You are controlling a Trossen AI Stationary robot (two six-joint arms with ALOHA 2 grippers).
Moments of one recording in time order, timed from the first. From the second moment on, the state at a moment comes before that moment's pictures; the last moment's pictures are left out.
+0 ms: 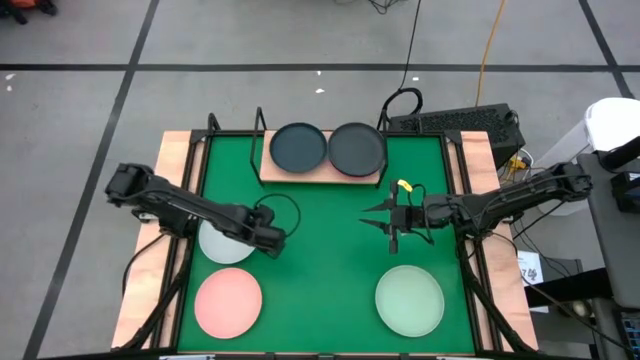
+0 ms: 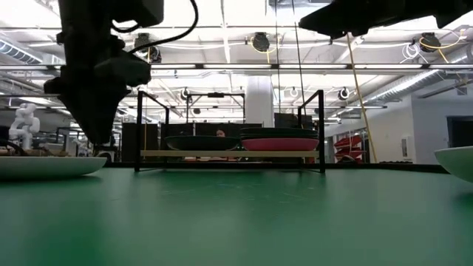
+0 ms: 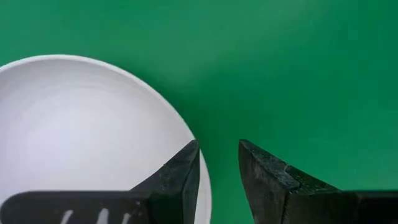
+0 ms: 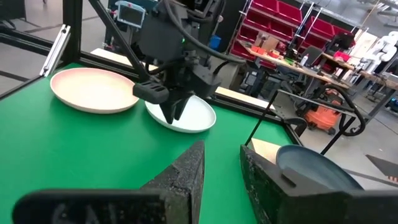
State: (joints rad) left arm -0.24 1.56 0.98 -0.93 -0.17 -1.22; right arm 0.20 1.02 0.50 0.37 0.26 -0.27
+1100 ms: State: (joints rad) left arm -0.25 1.68 1.07 -1.17 -0.21 -1.18; right arm 0.20 1.02 0.50 0.34 0.26 -0.27
